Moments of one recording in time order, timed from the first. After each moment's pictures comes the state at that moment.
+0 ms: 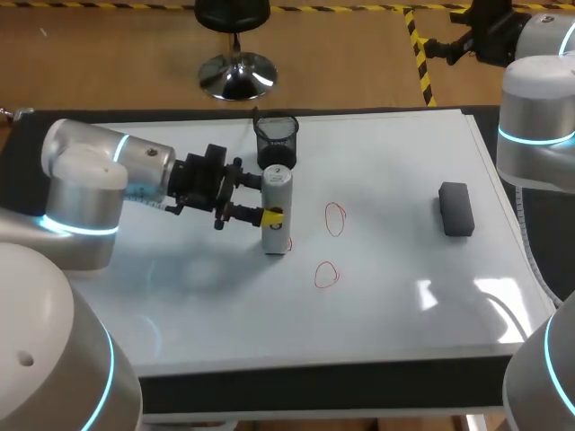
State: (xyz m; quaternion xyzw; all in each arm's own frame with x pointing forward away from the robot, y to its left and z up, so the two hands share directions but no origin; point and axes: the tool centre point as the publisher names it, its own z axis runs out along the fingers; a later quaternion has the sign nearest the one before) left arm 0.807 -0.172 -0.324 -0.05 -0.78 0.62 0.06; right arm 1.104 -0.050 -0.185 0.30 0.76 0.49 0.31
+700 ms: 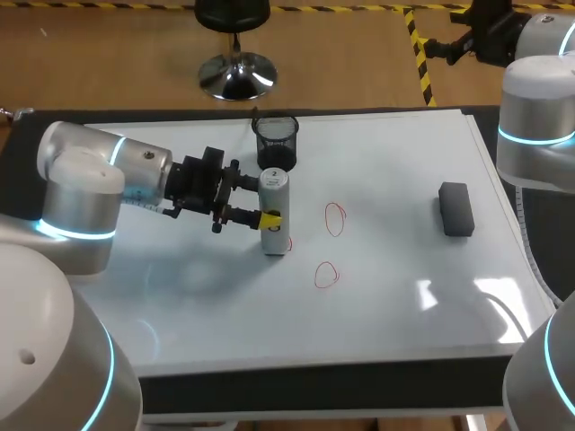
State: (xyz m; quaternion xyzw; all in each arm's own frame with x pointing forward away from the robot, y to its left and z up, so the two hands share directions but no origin) left arm 0.802 -0.169 -0.324 -0.05 -0.78 0.62 0.05; right arm 1.104 -0.050 -0.185 0.30 0.76 0.49 0.31
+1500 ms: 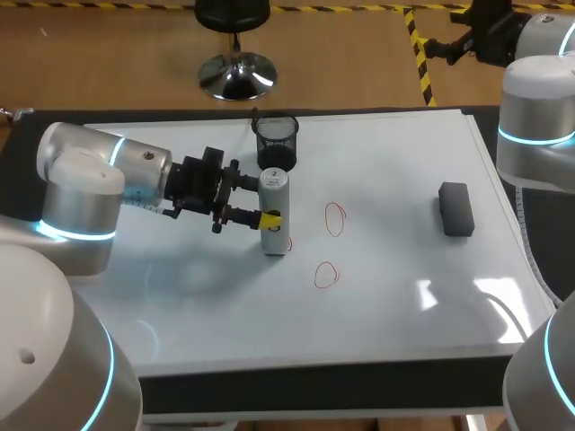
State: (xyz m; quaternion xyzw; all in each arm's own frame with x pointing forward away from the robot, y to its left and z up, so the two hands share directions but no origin) left arm 0.802 -0.169 -0.324 -0.05 -0.78 0.62 0.05; right arm 1.104 -0.050 -0.184 0.30 0.76 0.49 0.31
